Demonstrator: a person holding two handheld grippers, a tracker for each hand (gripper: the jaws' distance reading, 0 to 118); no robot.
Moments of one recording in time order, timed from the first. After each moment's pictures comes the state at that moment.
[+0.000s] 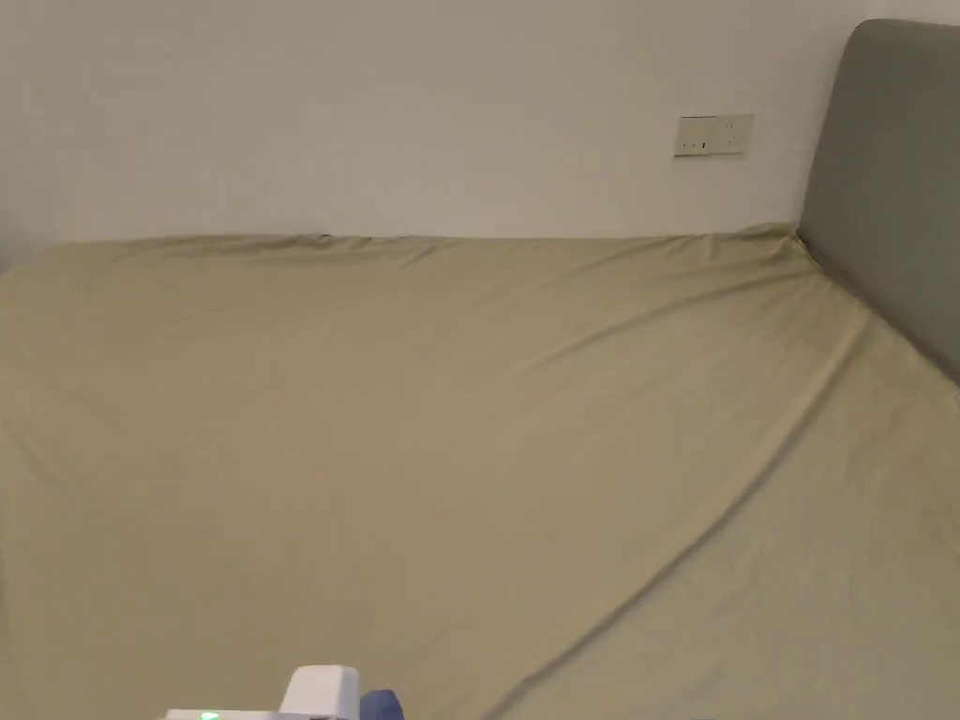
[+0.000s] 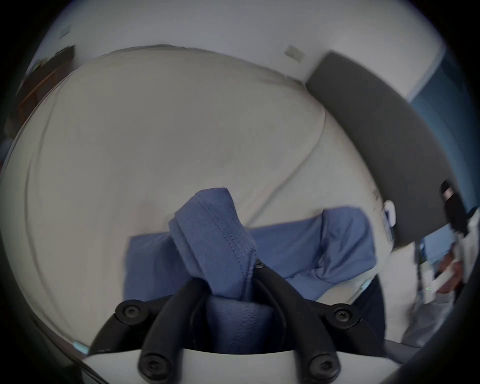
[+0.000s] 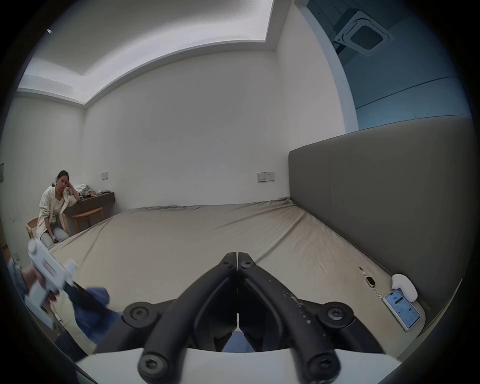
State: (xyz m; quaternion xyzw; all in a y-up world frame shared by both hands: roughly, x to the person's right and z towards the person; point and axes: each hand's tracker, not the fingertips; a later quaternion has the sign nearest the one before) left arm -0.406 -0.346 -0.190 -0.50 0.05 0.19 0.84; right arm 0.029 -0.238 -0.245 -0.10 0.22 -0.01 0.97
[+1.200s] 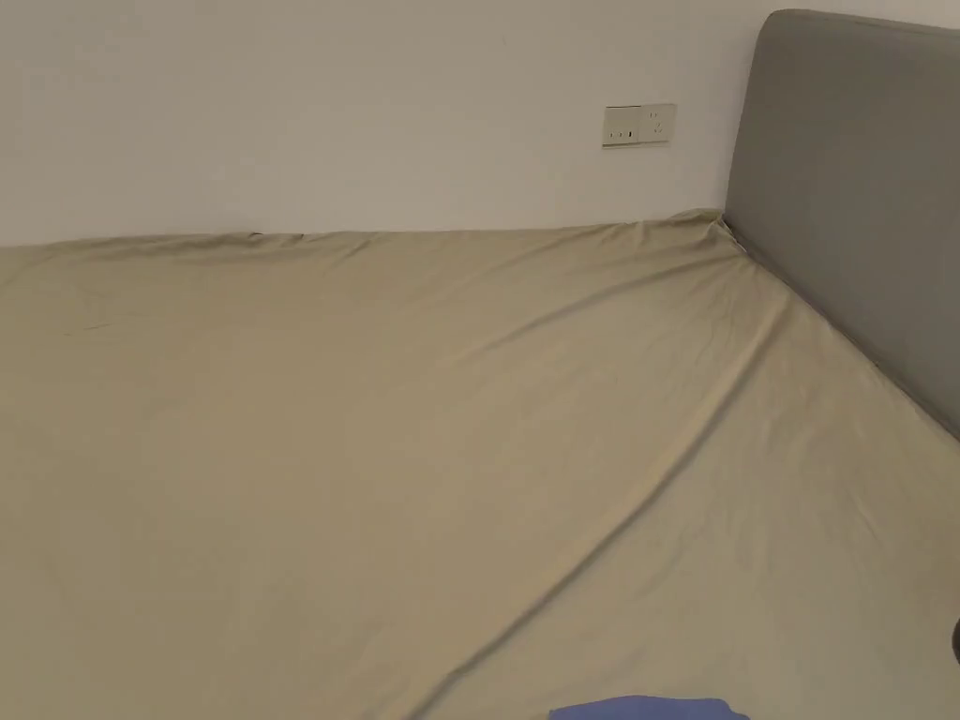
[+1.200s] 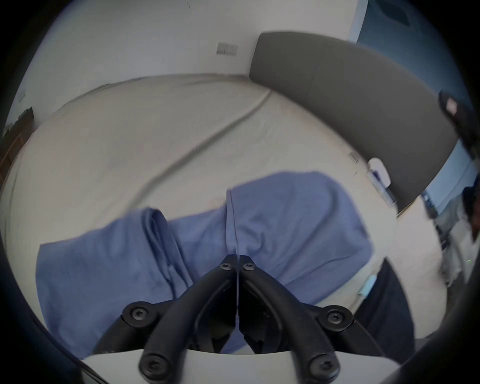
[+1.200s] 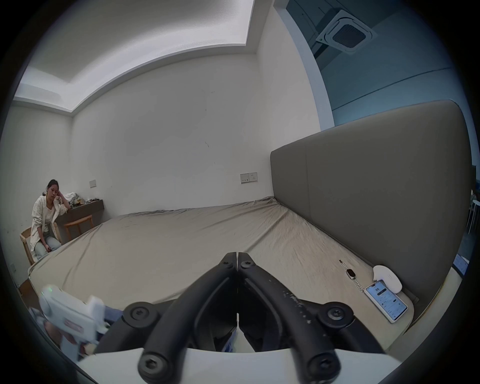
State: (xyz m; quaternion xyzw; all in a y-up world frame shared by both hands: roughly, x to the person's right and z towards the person) left arm -0.270 -0.357 -0.191 -0.40 -0.04 0.12 0.91; right arm 0.067 -0.238 -0.230 -0.10 0.19 -0.03 0.98
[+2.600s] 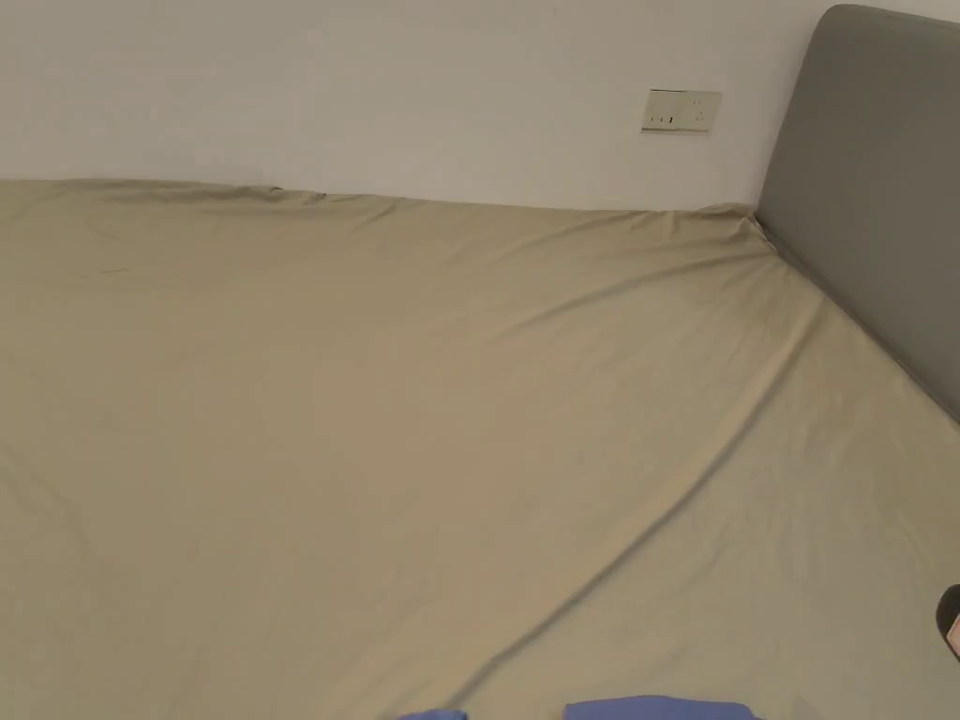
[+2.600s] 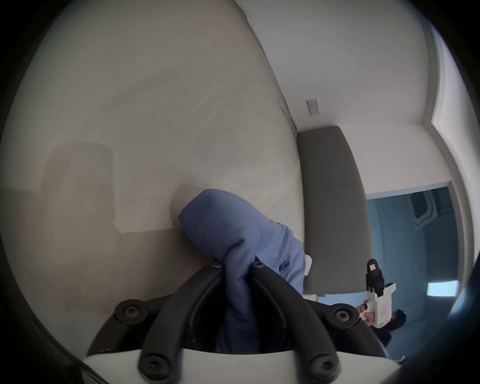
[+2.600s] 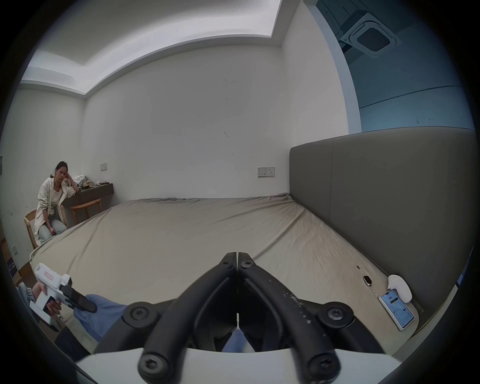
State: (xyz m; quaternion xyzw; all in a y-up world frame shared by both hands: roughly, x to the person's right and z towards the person) left arm -0.543 -0.383 -0.075 -0.35 0.00 0.55 0.76; right arm 0.002 -0.226 -0.237 -0.12 0.22 0.01 0.97
